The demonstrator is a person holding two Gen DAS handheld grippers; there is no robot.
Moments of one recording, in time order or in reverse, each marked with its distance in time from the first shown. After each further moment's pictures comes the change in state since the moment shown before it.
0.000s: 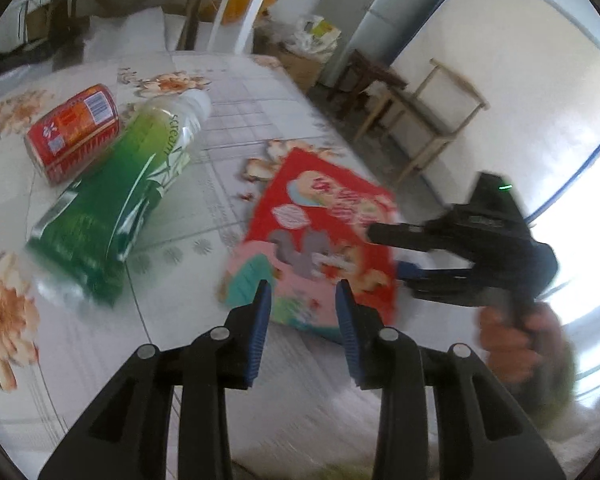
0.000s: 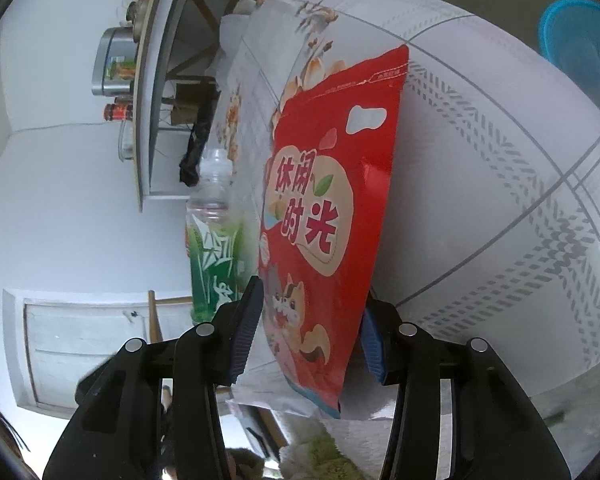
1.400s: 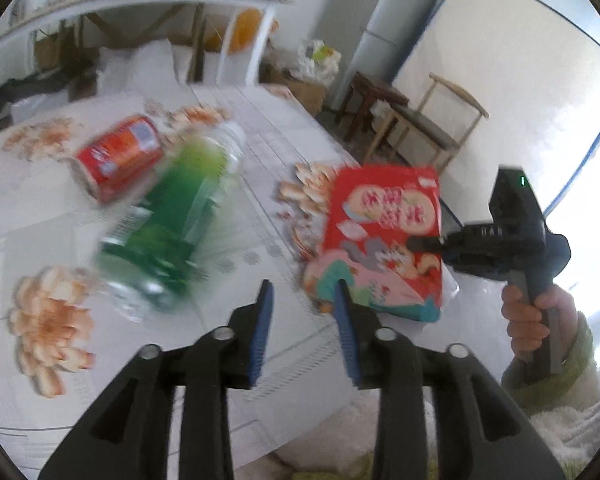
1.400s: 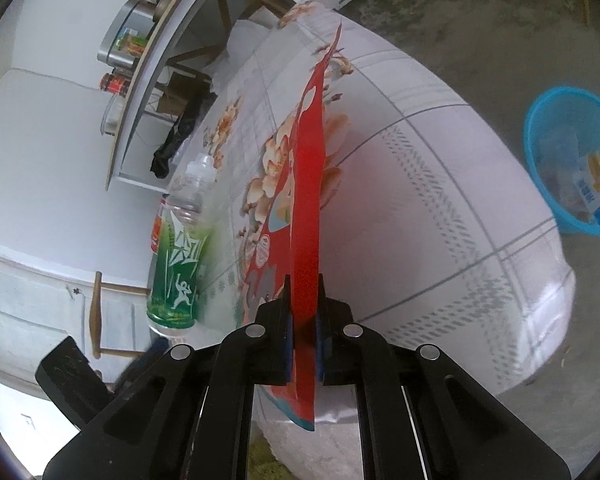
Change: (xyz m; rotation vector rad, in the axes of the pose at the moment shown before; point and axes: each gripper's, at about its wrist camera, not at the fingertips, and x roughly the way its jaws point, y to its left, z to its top) left arm -0.051 0.033 -0.021 0.039 -0.144 0.034; right arm -0.034 0.011 -0.006 -0.211 -0.090 -0.186
